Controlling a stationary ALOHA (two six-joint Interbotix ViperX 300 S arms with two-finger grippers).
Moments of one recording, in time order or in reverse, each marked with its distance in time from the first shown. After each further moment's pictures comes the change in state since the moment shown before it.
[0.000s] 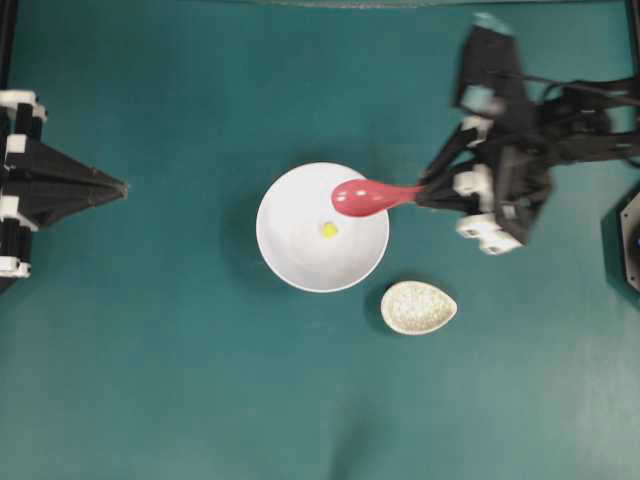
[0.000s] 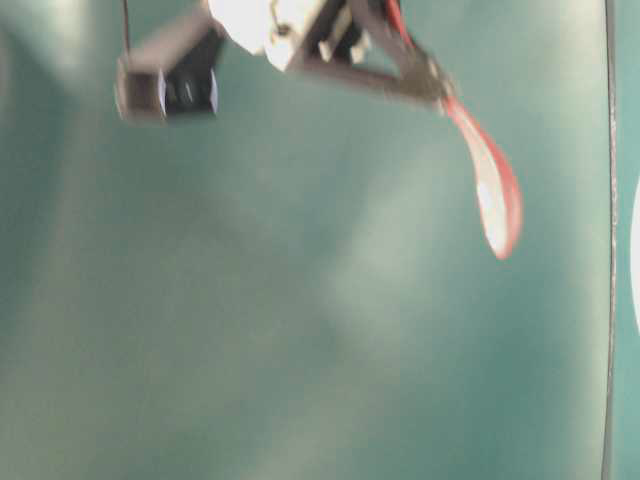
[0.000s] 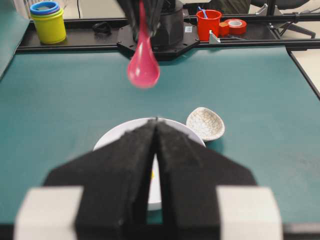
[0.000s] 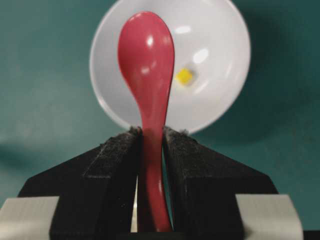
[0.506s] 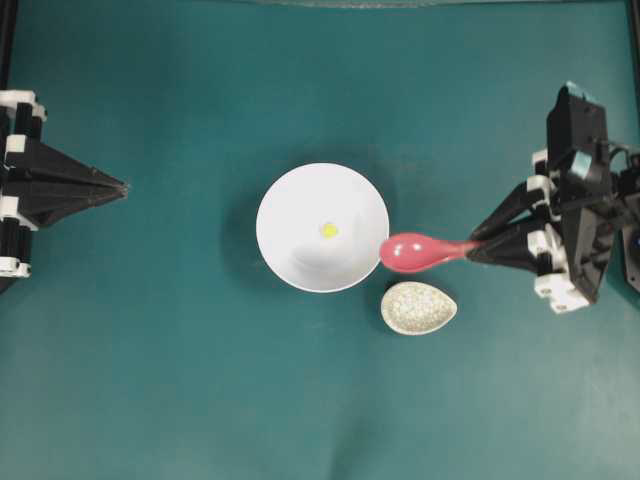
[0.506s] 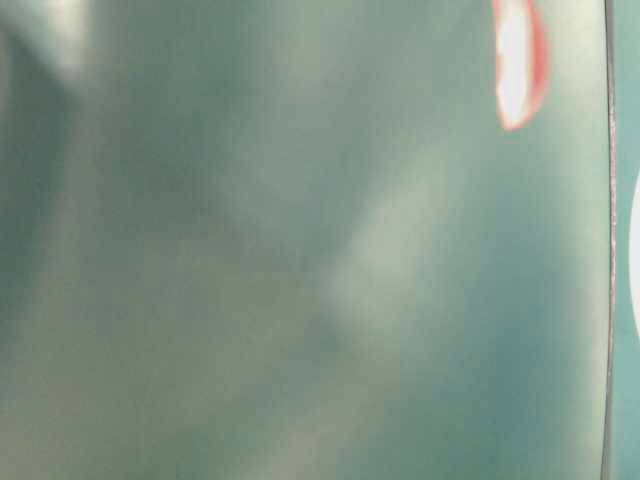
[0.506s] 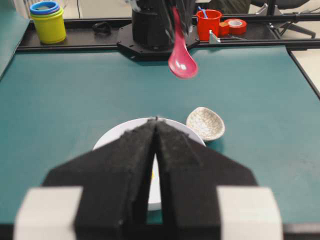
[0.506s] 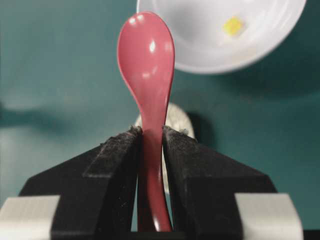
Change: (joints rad) left arm 0.000 0.000 0.002 0.000 0.000 -0.002; right arm 0.190 -0.155 0.316 0.003 -0.273 0.127
